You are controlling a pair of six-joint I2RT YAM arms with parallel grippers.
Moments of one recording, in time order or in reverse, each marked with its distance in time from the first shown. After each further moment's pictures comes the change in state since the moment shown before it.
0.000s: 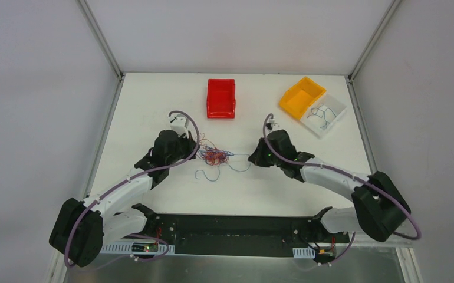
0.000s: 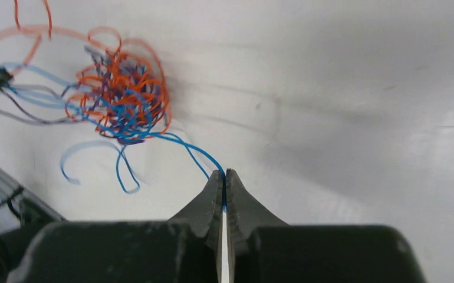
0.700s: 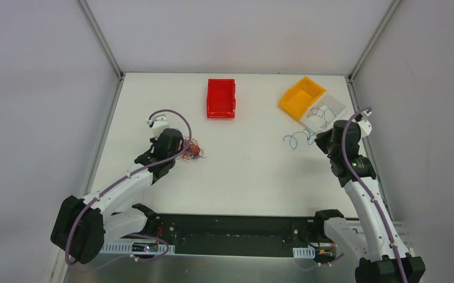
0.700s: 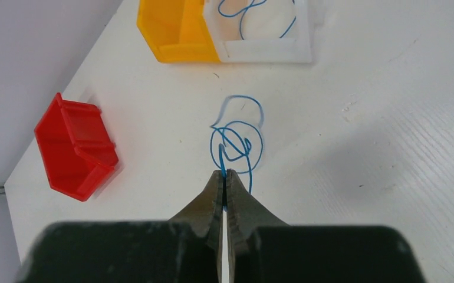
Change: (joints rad) left arm 0.000 0.026 0.077 -0.340 -0.691 -0.171; right arm -0.587 -0.555 0.132 -0.541 0.369 0.129
